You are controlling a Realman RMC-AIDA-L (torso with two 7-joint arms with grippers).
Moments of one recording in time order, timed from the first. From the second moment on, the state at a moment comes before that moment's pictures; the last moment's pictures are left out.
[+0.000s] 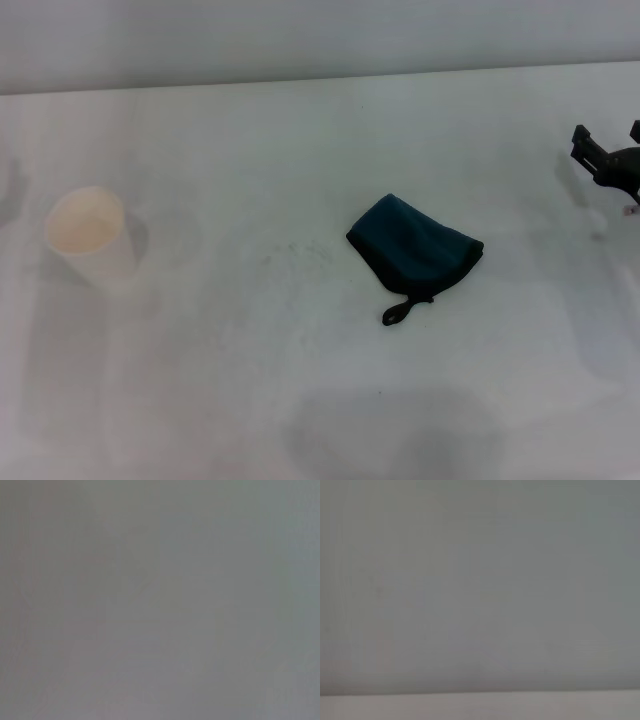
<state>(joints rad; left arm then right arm) -0.50 -2.08 2.36 0.06 -1.11 1.18 -0.42 0.46 2.02 -0.65 0.00 2.32 0.93 -2.73</state>
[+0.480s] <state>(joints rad) -0.49 -2.08 2.36 0.12 -1.12 1.19 -0.25 0.45 2.02 -0.65 0.04 2.32 1.00 -2.70</state>
